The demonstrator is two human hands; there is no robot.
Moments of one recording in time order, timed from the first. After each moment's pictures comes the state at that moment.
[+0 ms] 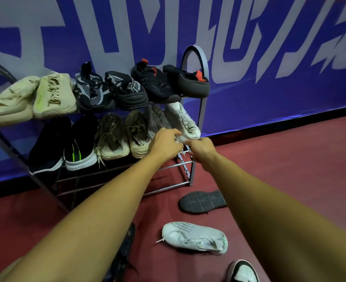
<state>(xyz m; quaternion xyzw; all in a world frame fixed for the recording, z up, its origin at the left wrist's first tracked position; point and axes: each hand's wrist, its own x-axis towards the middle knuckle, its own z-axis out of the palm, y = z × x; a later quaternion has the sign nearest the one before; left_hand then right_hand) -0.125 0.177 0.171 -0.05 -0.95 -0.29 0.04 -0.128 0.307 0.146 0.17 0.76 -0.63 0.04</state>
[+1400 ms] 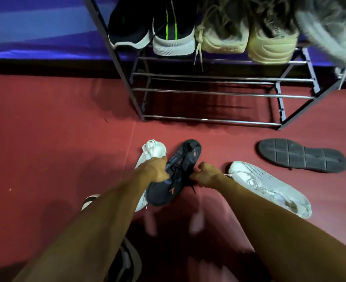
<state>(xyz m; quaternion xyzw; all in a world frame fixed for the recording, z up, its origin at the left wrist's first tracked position) 0.046 -0.058 -0.111 0.16 -0.90 -0.16 -0.37 -0.004 0.130 -0.108 -0.06 0.87 -0.21 0.44</state>
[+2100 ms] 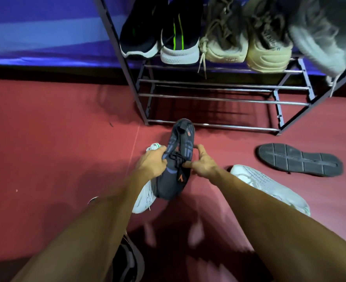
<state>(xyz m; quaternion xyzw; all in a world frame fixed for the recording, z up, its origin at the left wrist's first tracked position) 0.055 -0.070 -0.080 0.19 -0.94 -0.23 -0.17 -0.014 0.106 -0.095 0.00 0.82 -0.43 0.38</state>
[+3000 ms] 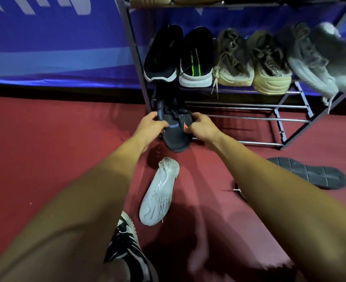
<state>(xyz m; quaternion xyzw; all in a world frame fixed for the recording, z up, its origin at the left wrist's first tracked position) 0.000 -0.129 0.027 0.30 -0.78 -0.55 0.03 -0.073 0.029 0.022 -0.07 0.79 -0.55 0.26</state>
